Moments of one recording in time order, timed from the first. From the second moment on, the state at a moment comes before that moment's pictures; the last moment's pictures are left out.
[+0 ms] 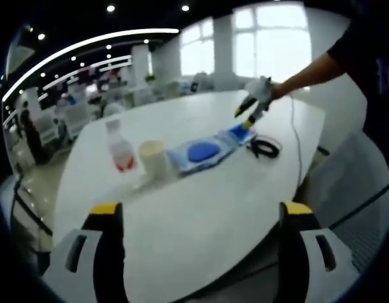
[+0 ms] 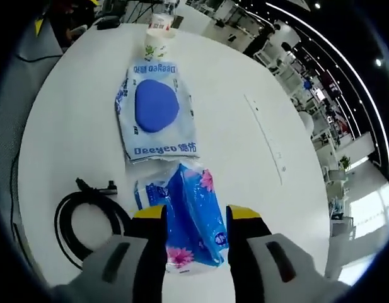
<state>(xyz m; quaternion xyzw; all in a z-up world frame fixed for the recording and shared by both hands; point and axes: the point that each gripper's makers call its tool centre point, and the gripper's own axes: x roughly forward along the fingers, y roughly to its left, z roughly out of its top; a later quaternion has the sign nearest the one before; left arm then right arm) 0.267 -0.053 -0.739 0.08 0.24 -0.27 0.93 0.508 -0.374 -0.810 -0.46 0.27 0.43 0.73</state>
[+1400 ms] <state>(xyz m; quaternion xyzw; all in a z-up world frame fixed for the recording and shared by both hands) 0.272 -0.054 -0.736 0.06 0.22 -0.27 0.93 0.393 -0.378 -0.831 -0.23 0.28 0.33 0.87</state>
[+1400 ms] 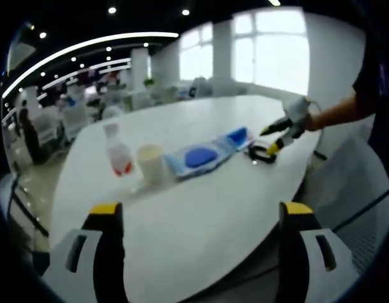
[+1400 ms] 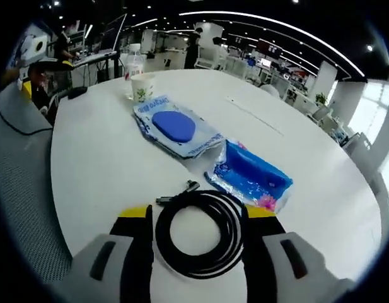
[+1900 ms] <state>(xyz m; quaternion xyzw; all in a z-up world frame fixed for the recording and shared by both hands) 0.273 -0.053 -0.738 0.06 0.22 -0.27 0.93 0.382 -0.368 -0.858 -0.17 0.30 0.32 0.88</state>
